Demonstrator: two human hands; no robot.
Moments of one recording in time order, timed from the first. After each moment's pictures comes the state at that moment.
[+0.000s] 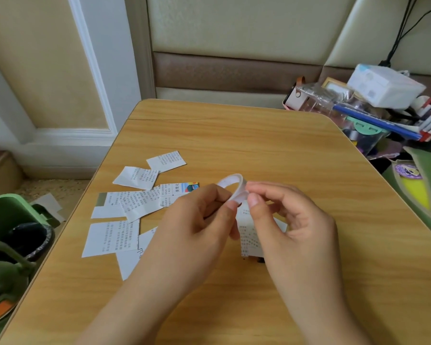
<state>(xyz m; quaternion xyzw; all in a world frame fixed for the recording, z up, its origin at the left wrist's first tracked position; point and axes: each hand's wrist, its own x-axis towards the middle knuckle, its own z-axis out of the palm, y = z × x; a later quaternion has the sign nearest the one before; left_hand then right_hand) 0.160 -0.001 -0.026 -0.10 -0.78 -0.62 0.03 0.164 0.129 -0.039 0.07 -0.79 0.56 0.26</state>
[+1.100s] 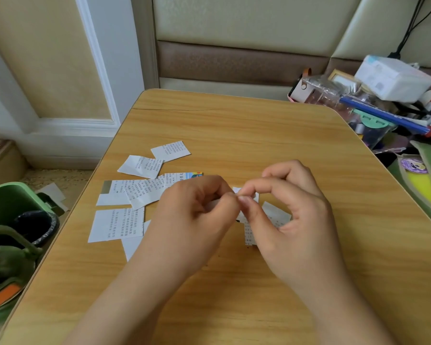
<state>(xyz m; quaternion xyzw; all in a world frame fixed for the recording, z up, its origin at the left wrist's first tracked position) 0.161 -0.005 -0.026 -0.10 -0.81 -0.57 0.08 0.159 0.133 -0.037 0.19 -0.84 0.43 0.28</state>
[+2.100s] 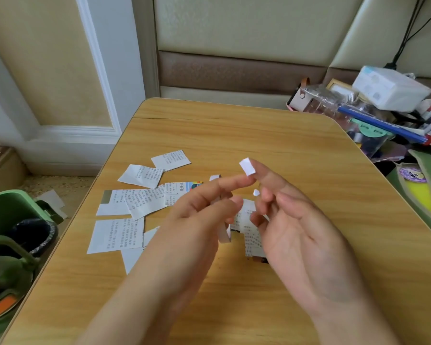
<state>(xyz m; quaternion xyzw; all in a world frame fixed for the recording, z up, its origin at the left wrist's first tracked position) 0.159 0.001 -0.027 -0.06 -0.56 -0.82 -0.07 0.161 0.140 -0.030 0.12 -0.55 0.82 -0.05</state>
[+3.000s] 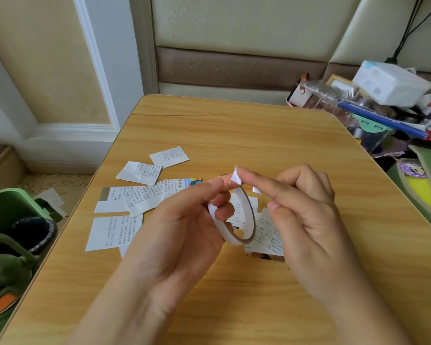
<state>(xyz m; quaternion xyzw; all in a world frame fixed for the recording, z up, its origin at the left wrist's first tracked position) 0.155 -0.009 -0.029 -0.01 -0.35 -0.92 -0.18 0.159 0.154 -0.031 0.22 -0.87 0.38 0.22</state>
